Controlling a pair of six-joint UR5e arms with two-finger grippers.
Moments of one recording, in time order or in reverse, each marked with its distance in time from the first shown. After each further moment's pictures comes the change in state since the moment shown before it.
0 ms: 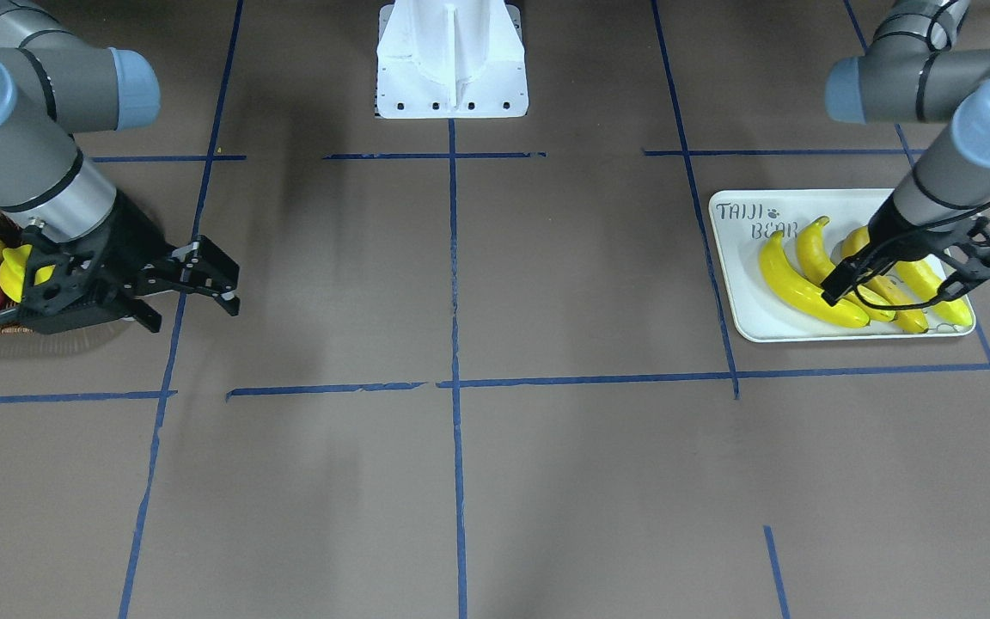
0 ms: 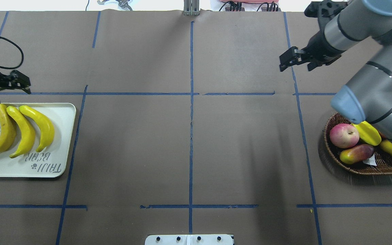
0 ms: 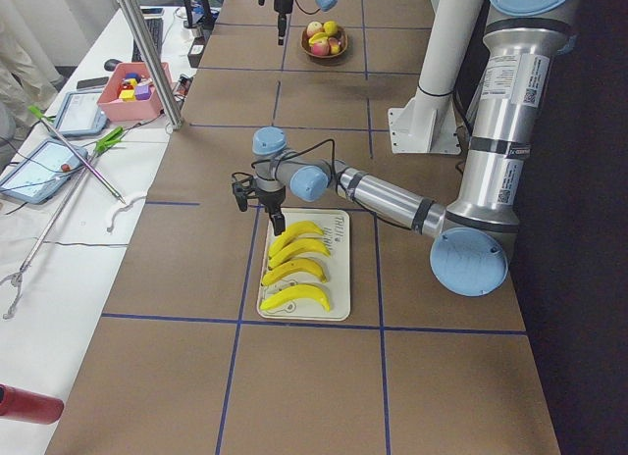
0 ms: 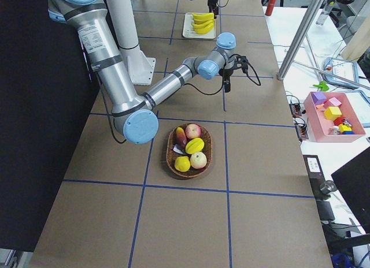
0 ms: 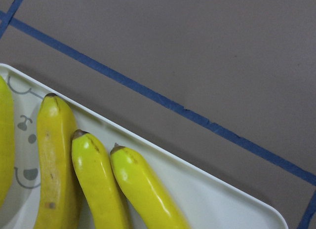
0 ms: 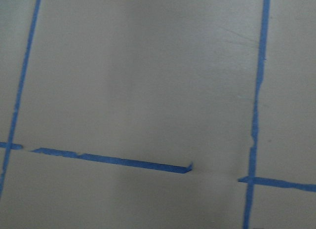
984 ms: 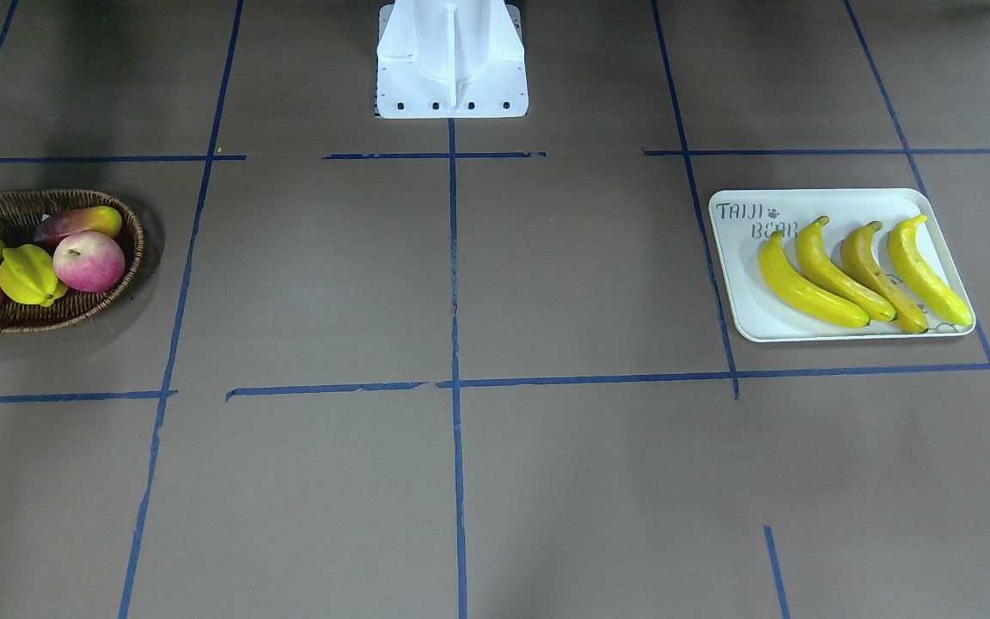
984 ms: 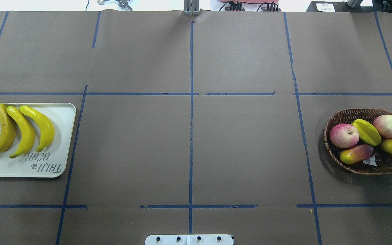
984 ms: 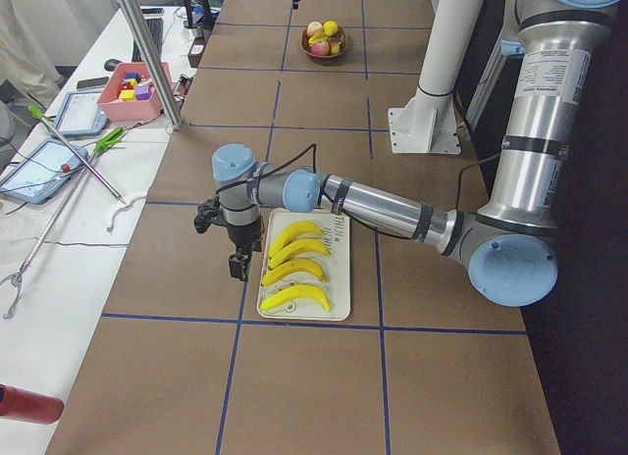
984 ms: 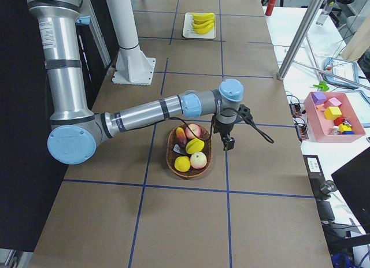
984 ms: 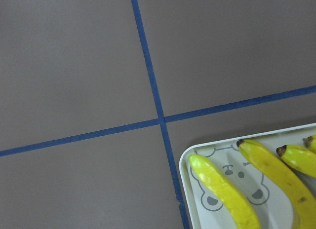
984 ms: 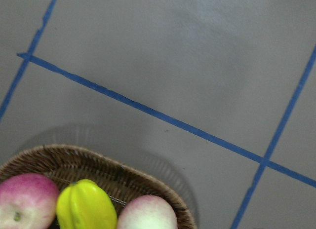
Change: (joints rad) left arm -0.394 0.011 0.150 0.263 -0.107 1.095; right arm 0.393 -0.318 -0.040 -0.192 0.119 -0.904
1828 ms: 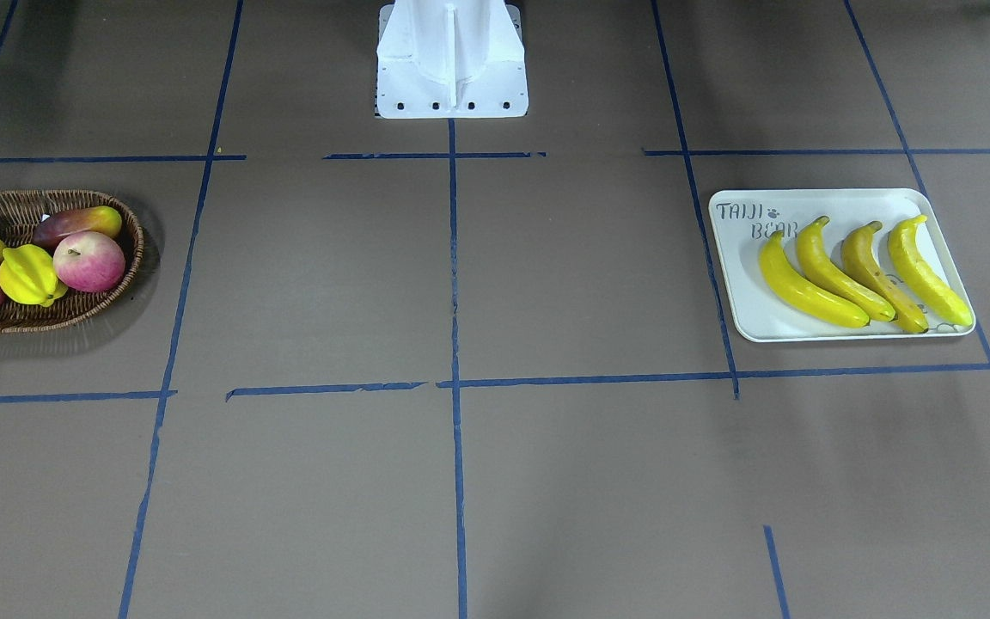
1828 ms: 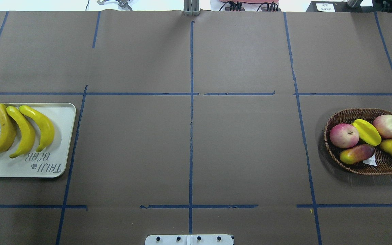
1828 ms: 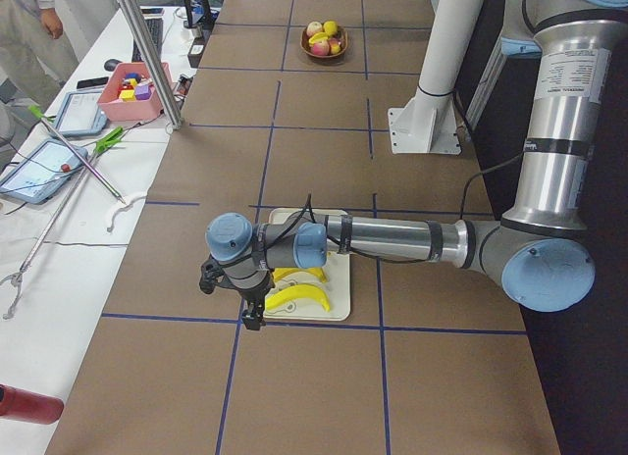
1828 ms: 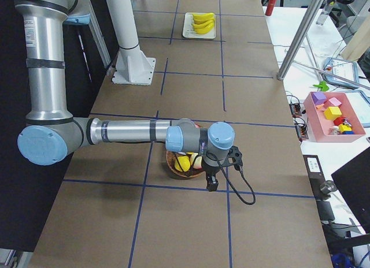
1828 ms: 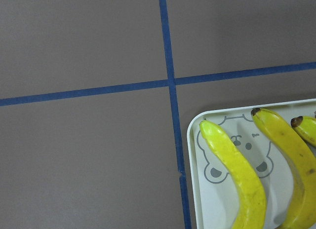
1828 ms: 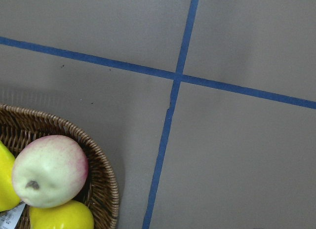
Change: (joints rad) left arm -0.045 0.057 0.067 -0.043 -0.108 0.026; right arm 0.134 -0.092 -0.121 0.003 0.008 -0.026
